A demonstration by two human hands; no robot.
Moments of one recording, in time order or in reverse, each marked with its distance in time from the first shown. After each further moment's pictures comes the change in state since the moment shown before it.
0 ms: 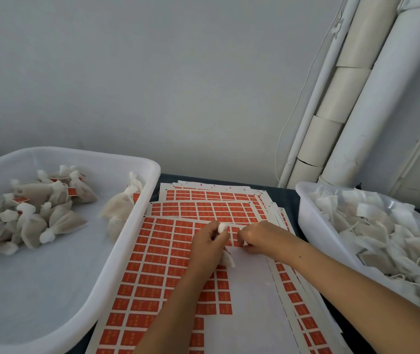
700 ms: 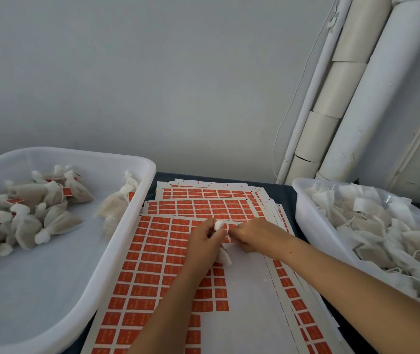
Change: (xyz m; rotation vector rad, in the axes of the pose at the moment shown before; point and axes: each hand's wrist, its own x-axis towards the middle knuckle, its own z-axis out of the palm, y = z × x) left_hand 0.001 -0.002 0.001 0.005 -0.004 0.023; right_hand 0.000 -0.003 0.013 0.002 0.172 -0.027
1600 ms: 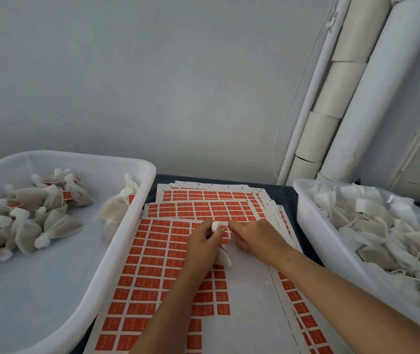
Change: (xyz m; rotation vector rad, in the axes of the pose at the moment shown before) left_hand 0.001 0.000 0.000 -0.027 0.031 -0.058; right_hand -0.010 -0.013 0.004 0.121 0.281 0.111
